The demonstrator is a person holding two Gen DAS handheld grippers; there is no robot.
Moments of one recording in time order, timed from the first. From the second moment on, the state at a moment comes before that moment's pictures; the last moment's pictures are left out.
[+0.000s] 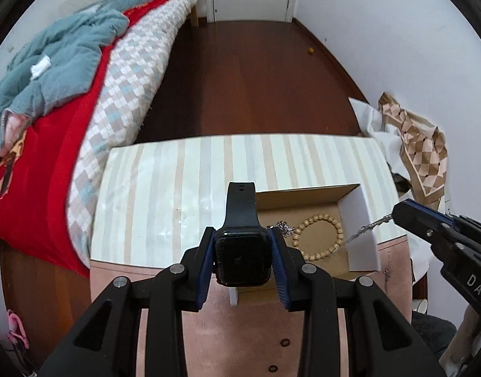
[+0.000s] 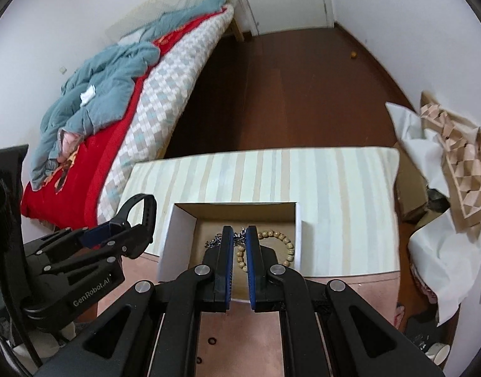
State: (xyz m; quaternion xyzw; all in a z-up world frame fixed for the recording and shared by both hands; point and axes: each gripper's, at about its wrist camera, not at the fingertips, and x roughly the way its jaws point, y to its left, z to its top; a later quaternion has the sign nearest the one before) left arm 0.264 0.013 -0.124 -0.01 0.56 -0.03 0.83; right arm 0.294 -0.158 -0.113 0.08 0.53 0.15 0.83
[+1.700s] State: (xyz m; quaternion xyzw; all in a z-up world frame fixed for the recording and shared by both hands) left arm 0.129 0.024 -0.048 0.01 0.45 0.06 0.89; right arm 0.170 -0.162 -0.063 -0.03 0.49 0.03 0.87
